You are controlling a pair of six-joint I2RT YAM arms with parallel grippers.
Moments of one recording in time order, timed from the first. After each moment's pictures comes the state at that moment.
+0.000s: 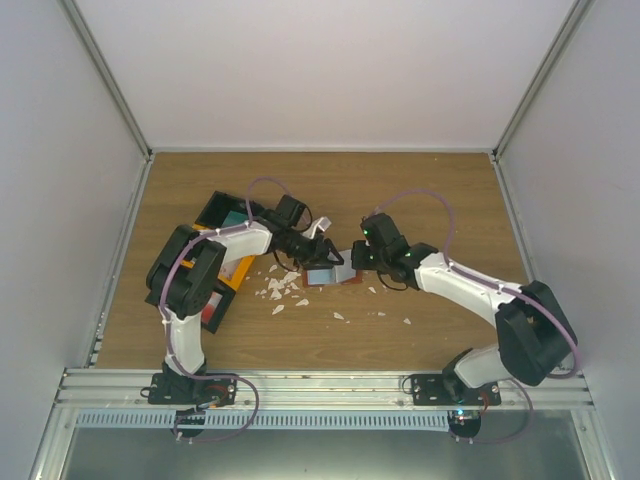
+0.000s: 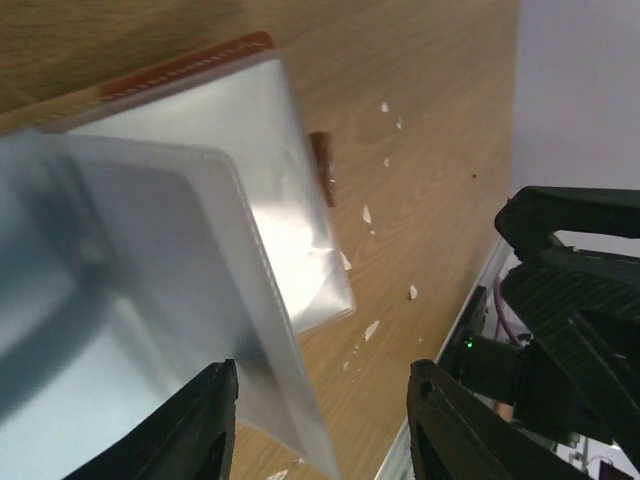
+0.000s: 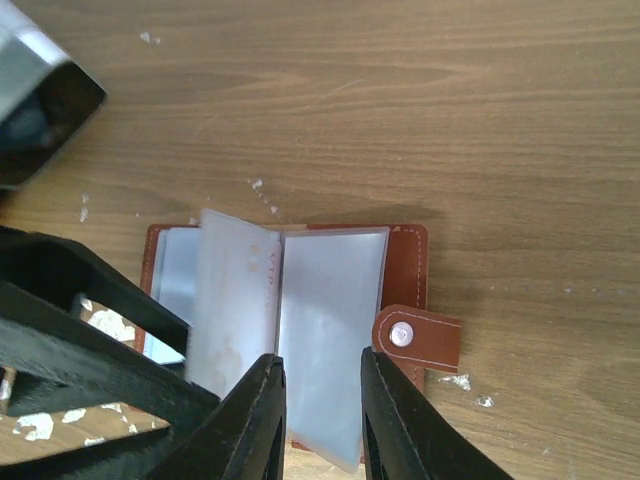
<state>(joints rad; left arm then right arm) -0.52 1.92 1.17 -0.27 0.82 -0.55 0.65 1.45 0.87 -0.29 0.07 0.58</state>
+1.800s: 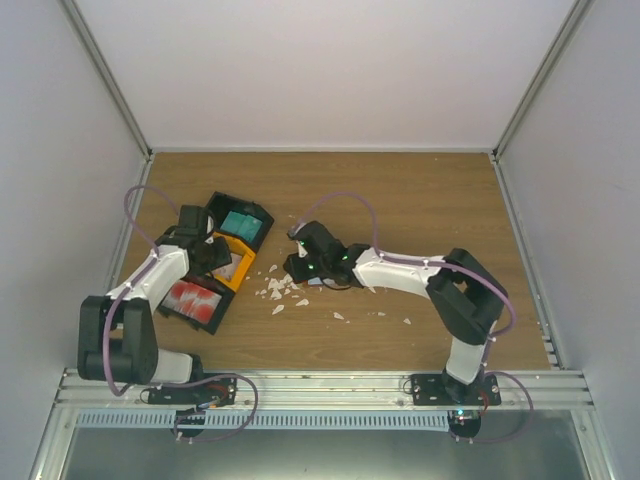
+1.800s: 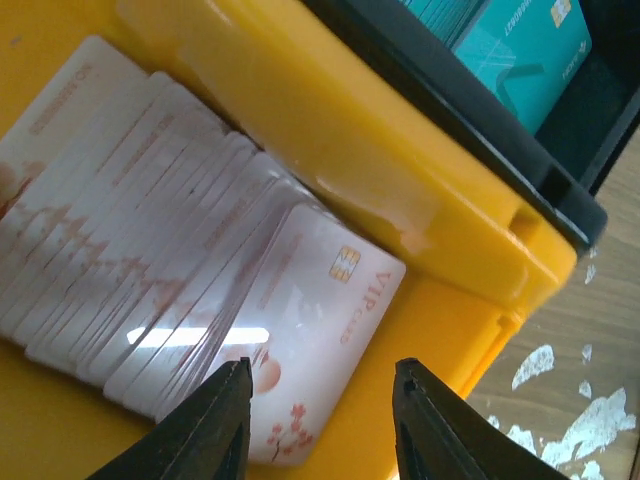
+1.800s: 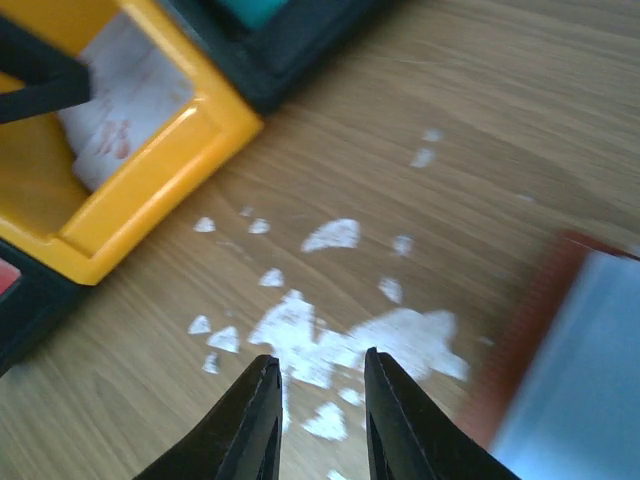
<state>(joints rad) -0.05 1.36 0.81 -0.56 0.09 -0.43 0.89 1.79 1.12 -0.13 -0.08 0.49</state>
